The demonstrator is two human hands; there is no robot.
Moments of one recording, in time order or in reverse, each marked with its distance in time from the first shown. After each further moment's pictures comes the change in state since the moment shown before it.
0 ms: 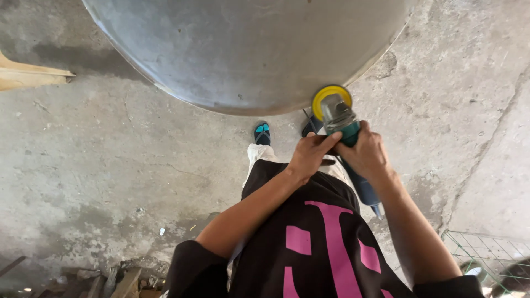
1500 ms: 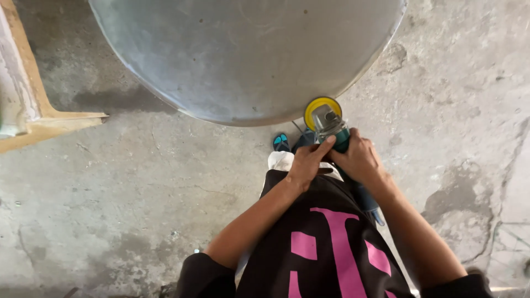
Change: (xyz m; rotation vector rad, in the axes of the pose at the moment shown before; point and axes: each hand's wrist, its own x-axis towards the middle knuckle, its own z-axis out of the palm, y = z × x) left_hand -0.021 -0.006 -0.053 0.059 0.025 -0.115; right_hand -0.028 -0.016 0.056 0.075 0.085 -0.059
